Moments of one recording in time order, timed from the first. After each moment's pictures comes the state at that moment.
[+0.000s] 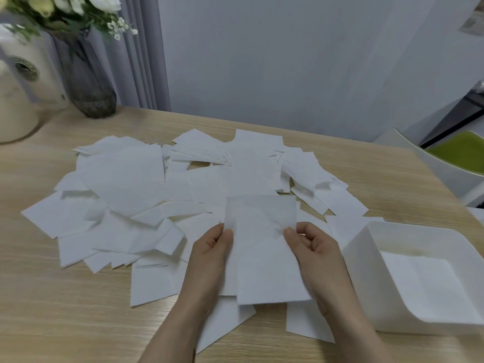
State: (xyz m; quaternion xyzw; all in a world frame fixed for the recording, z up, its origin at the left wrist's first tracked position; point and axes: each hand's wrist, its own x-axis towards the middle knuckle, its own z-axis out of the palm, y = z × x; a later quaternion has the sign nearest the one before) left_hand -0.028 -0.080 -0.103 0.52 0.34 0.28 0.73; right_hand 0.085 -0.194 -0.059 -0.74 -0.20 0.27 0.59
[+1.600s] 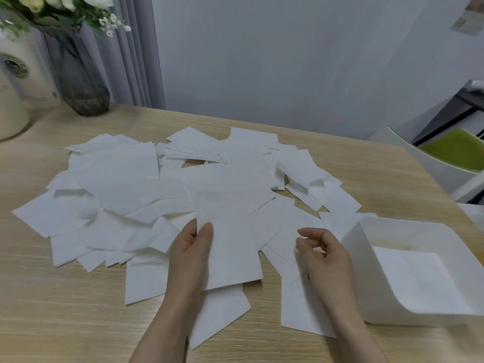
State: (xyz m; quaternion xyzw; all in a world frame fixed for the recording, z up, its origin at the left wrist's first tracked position) left_hand -0.037 -0.079 -0.093 0.46 0.39 0.33 0.72; right_hand 0.102 -0.217 -0.088 -0.80 -0.18 0.14 0.55
